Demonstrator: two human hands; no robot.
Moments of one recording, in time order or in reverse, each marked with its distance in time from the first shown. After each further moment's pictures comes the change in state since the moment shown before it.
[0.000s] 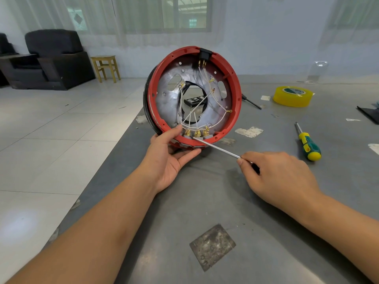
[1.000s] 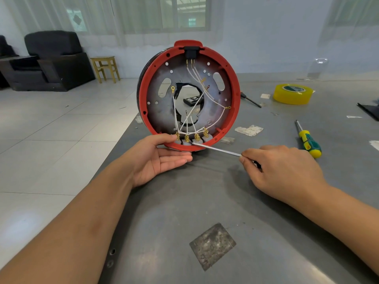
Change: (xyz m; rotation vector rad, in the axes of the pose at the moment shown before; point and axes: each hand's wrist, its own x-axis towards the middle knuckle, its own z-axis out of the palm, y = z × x) left_hand -0.007 0.035 -0.022 0.383 -0.078 -0.213; right_hand 0.009 0.008 -0.007 -0.115 0.045 -0.127
